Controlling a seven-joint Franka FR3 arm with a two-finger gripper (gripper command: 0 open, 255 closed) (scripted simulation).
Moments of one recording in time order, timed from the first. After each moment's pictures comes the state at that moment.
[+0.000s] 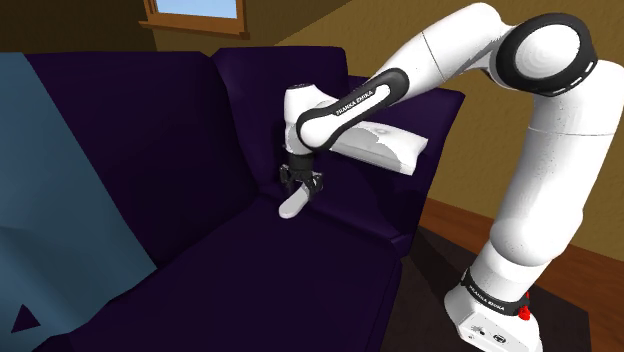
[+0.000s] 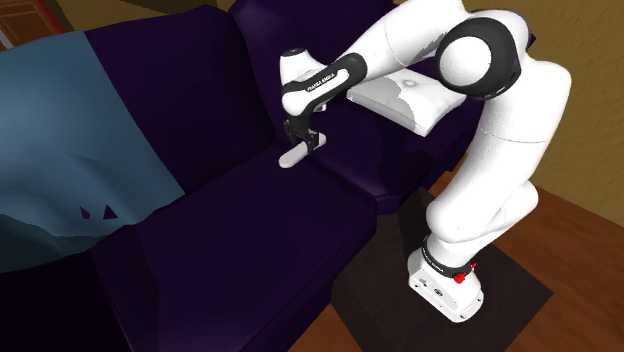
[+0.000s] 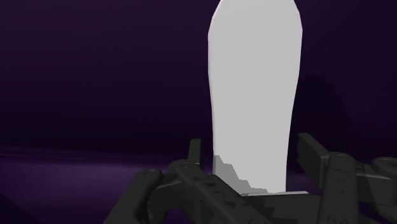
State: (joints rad) arm -0.20 0.21 0.47 -2.08 -0.13 2.20 1.61
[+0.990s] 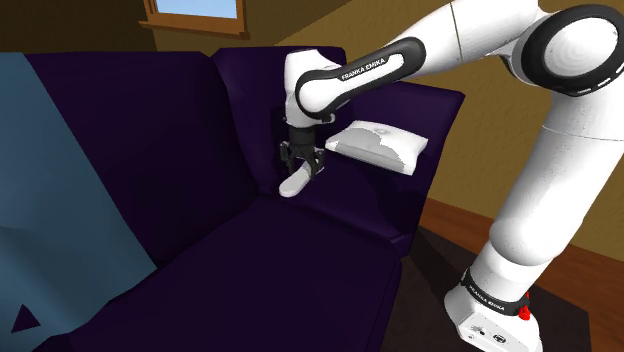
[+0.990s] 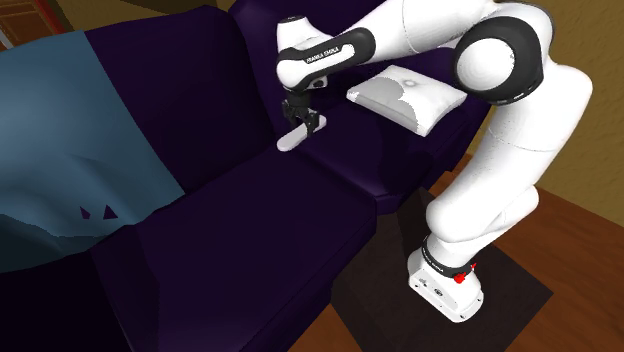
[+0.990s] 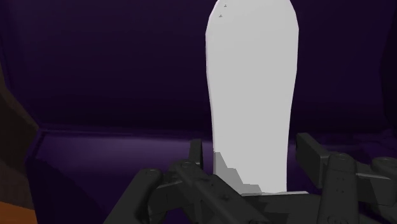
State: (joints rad) arm -0.22 0.11 0.48 -1.99 -0.06 2.02 1.56
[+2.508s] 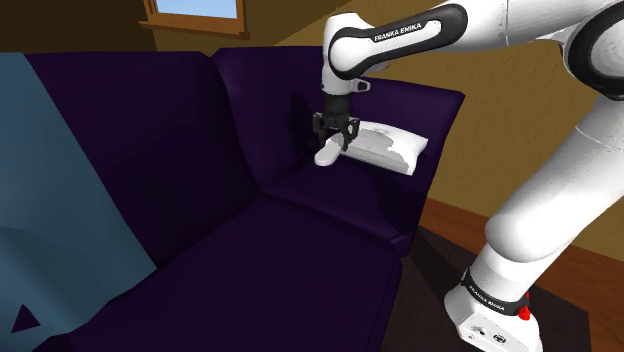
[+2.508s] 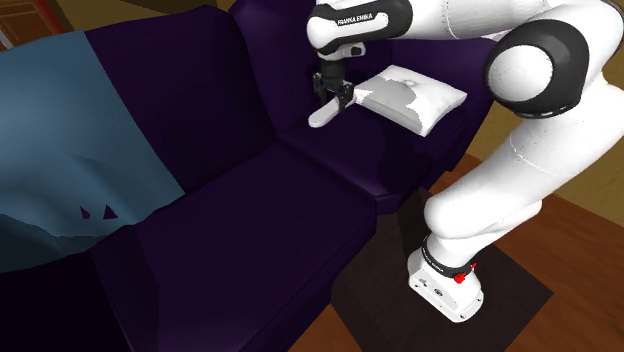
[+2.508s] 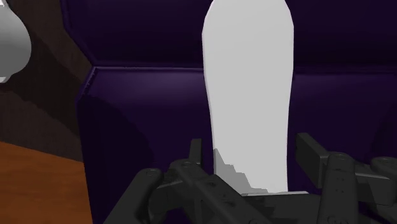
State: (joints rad) arm -0.32 -0.12 0.38 -2.03 0.02 1.86 1.32
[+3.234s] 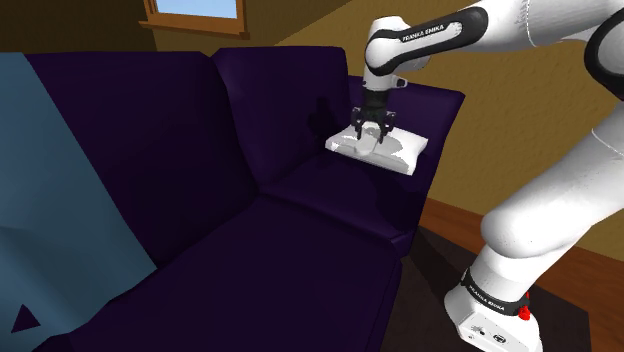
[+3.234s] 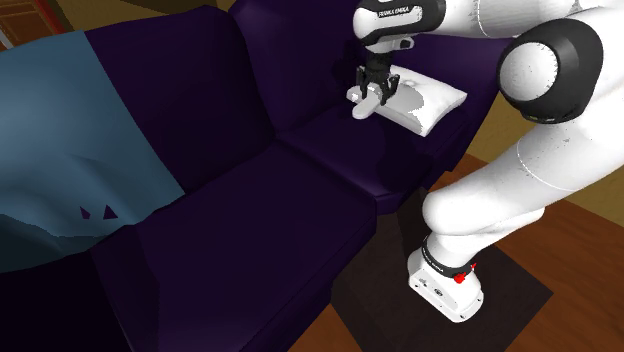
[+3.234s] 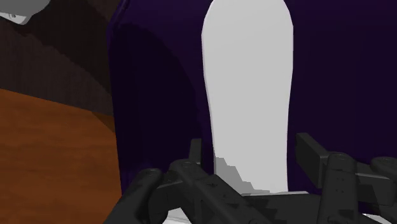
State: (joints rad) arm -0.43 -0.23 0.21 -2.14 0.01 1.87 1.04
